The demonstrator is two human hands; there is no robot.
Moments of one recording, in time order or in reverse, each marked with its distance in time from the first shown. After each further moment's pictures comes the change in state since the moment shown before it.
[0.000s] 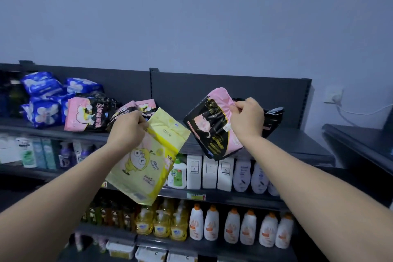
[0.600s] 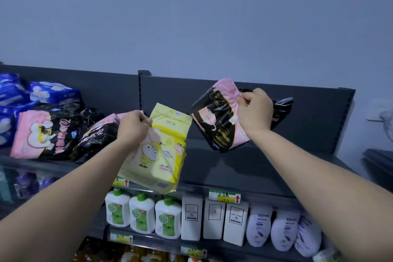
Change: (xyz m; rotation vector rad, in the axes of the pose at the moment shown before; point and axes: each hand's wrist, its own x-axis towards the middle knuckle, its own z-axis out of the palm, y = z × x) left_hand 0.202 -0.018 0.155 -0.256 0.028 -0.181; right_hand 0.173 0.058 0.138 -0.005 0.054 -0.094
